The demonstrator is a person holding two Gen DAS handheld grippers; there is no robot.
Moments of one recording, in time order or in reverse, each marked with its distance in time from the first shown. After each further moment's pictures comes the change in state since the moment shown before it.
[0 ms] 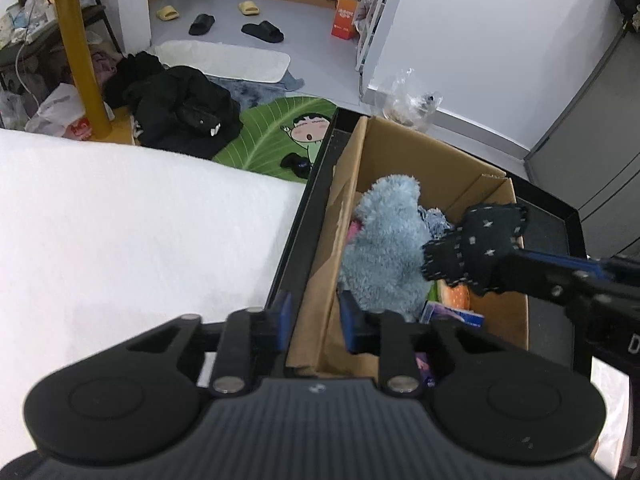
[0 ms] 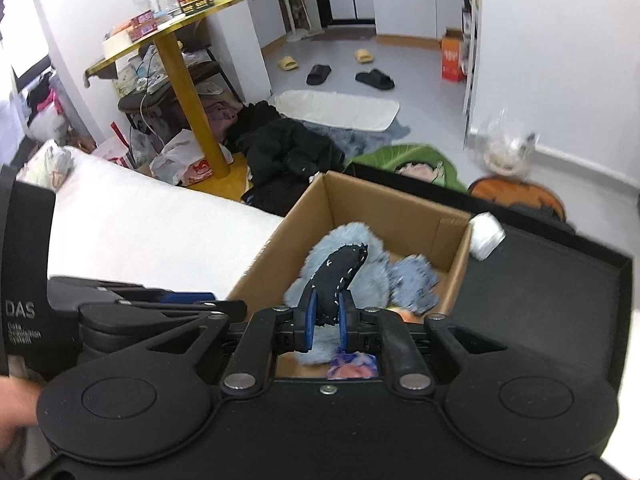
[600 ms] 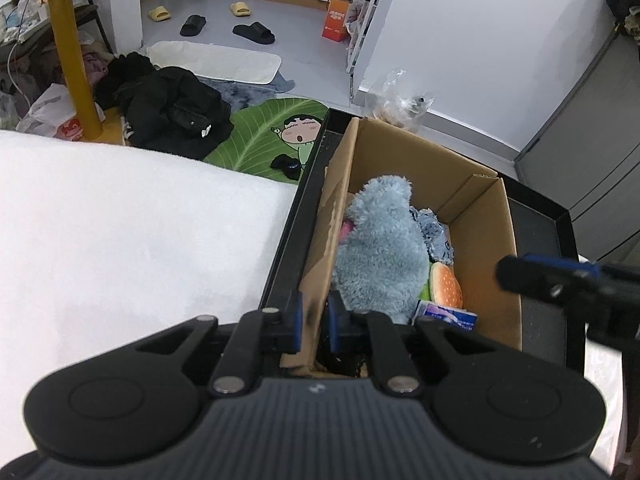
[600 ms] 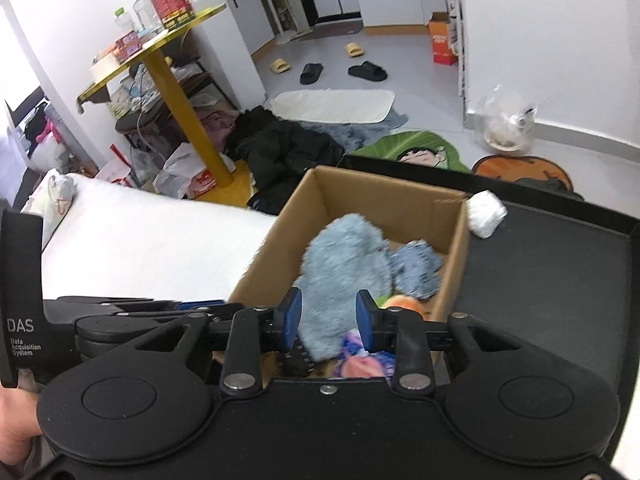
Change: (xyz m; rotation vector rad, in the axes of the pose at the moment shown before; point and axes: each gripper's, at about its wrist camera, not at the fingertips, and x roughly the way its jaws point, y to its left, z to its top) left arm -0.003 -0.002 -0.002 0.008 -0.012 -0.027; right arm -0.007 -0.021 -0.003 0.090 -0.004 0.023
